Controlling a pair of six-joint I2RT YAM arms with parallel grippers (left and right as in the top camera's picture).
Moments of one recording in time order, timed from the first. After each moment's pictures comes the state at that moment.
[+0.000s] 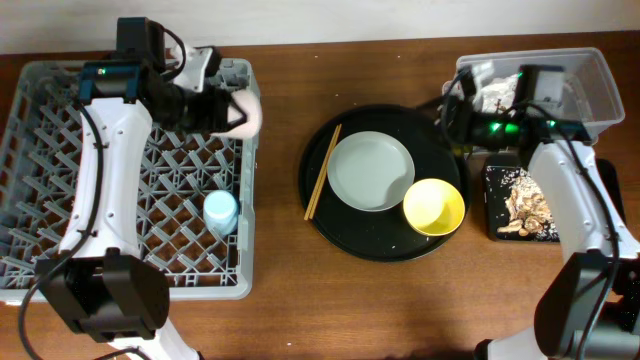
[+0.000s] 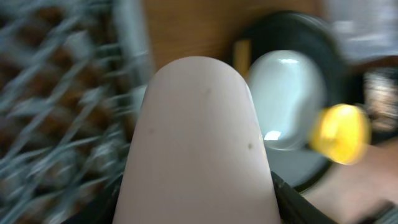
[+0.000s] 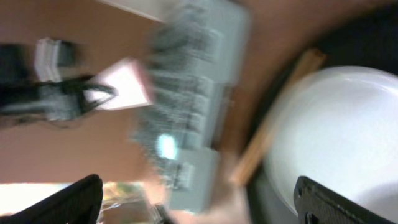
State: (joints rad) left arm 0.00 1.89 1.92 -1.24 0.43 0.06; right arm -0.12 1.69 1.31 -0.63 -1.07 0.24
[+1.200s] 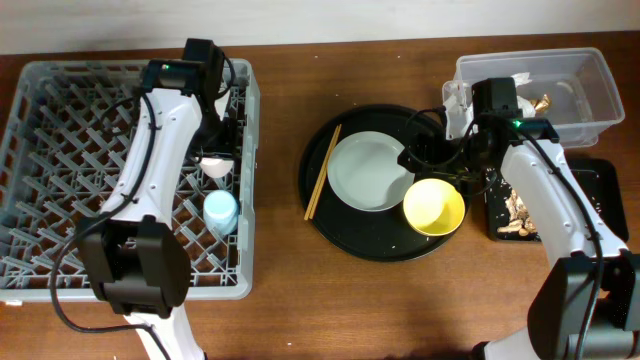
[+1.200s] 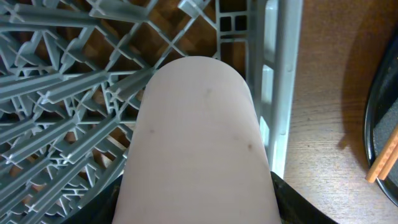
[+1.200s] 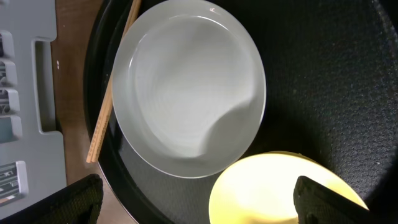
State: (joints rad) left arm -0.14 2.02 1.91 -1.38 -0.11 -0.05; right arm 0.01 1.69 1.31 -0.85 -0.44 0.12
